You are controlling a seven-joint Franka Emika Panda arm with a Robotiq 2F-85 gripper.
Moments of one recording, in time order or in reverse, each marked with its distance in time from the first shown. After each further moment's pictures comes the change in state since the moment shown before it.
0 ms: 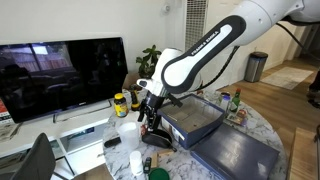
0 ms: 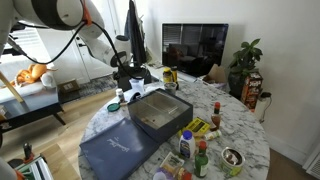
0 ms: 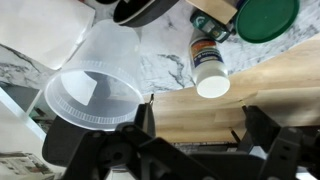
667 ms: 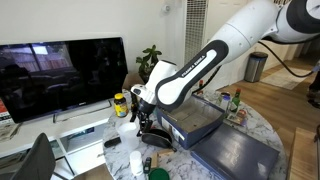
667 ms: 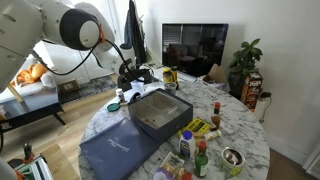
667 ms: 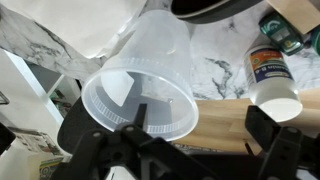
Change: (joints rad) arm 0.057 0.187 -0.054 0.175 -0.164 0.124 -0.017
